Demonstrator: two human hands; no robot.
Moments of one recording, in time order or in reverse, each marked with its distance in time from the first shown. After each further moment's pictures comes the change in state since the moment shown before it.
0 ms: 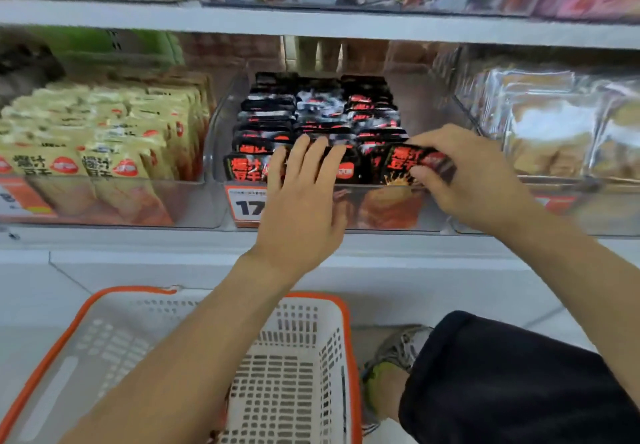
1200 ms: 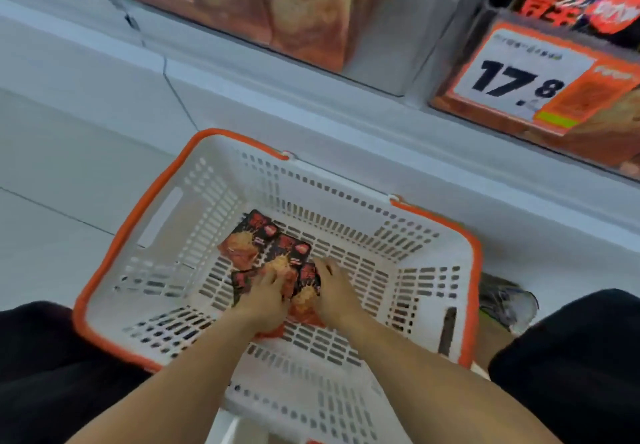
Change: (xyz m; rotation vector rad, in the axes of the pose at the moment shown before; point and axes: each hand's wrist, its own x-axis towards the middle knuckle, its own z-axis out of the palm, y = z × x) left_hand -0.382 -0.145 0.147 -0.320 -1.242 -0.871; right_hand -0.182 -0.203 0.407 0.229 -1.089 0.311
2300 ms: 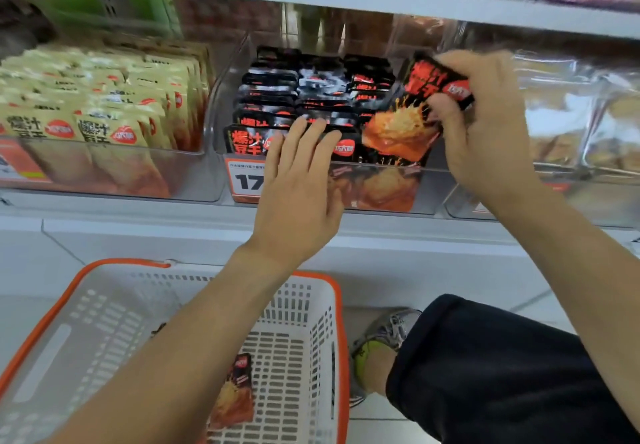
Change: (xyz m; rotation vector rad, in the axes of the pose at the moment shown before) left_hand -0.171 0.328 -0.201 0.168 1.244 0.937; right_hand -0.272 0.084 -0.407 -0.064 1.437 -0.450
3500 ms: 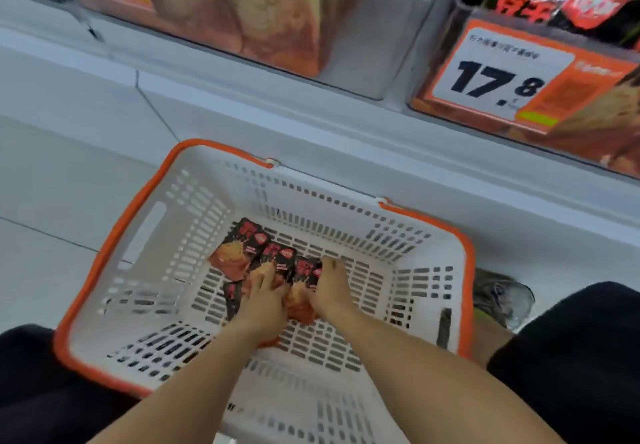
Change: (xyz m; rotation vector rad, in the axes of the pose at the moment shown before) left_hand -0.365 -0.176 0.112 -0.085 -1.180 -0.842; right_hand -0.330 -0.133 0.361 0.123 -1.294 0.865
